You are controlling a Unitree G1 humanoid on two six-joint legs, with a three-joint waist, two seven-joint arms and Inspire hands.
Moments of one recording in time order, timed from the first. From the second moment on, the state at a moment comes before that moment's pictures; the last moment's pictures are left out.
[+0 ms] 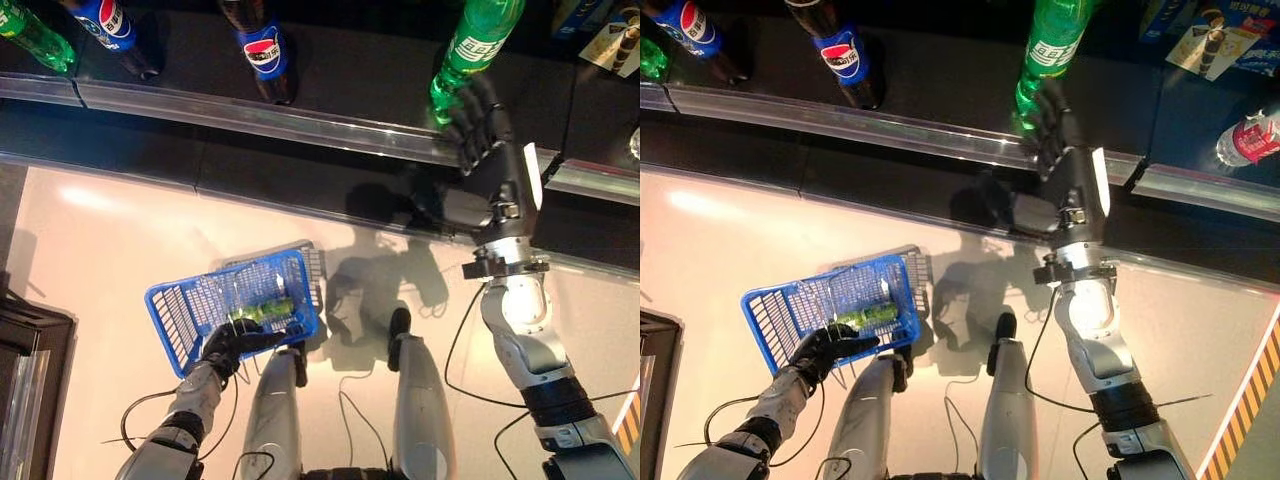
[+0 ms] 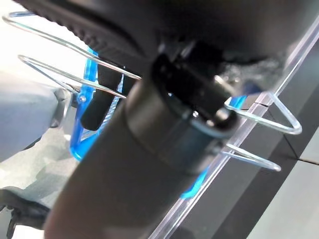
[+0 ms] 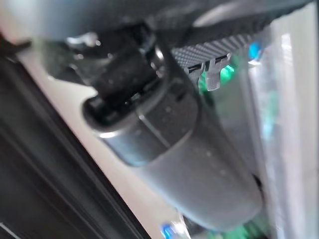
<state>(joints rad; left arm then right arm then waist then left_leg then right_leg) -0.35 0.33 -0.22 1.15 -0.66 -0.18 -0.14 -0.35 -0.51 0.13 -0.01 0.43 -0.40 -0.19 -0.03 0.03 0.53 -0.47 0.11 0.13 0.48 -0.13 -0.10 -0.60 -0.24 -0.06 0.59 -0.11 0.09</state>
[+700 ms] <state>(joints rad) -0.34 0.32 -0.22 1.15 -0.67 -0.15 -0.12 -0.40 -0.51 0.10 0.04 0.44 -0.46 -0.35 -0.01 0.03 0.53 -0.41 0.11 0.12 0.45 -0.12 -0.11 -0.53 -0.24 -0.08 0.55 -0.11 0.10</state>
